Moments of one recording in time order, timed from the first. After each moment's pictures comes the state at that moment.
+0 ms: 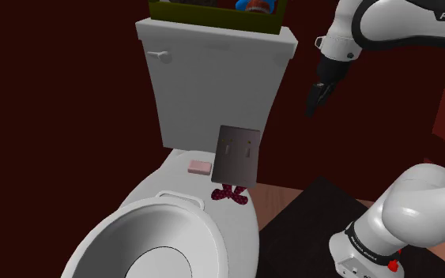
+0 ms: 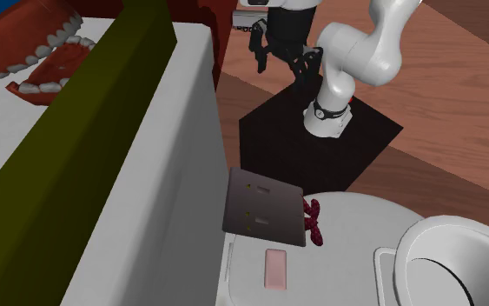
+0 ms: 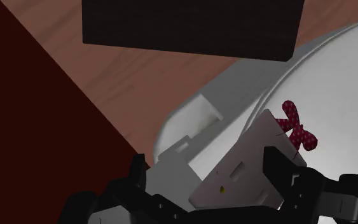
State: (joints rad) arm -0.01 -0.74 -0.02 -2.39 -0.04 1.65 -0.14
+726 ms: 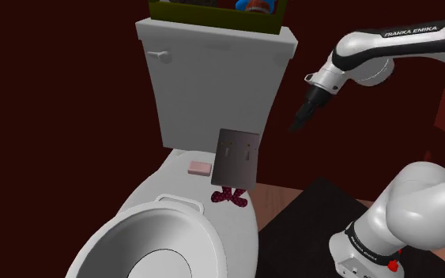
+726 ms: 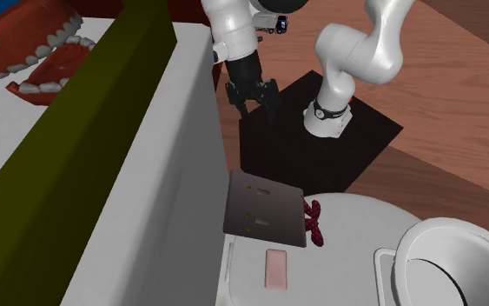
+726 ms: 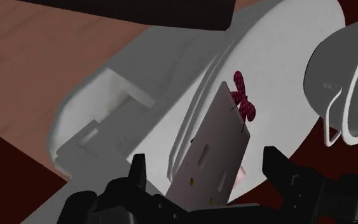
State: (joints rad) arm 0.09 -0.55 -0.43 -2.56 0.29 1.94 -0.56
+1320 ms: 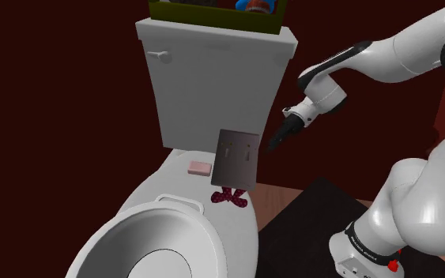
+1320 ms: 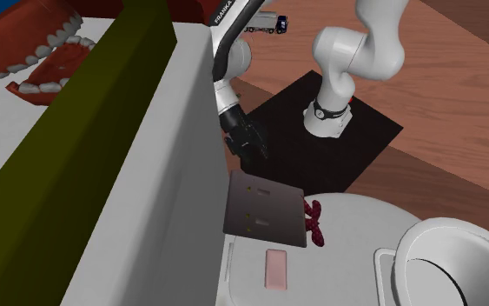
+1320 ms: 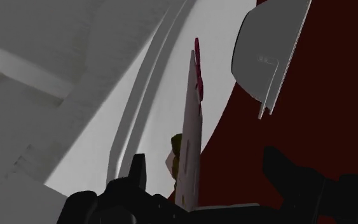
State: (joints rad) arm 0.34 -0.01 -0.77 -2.48 0.94 1.79 -1.23
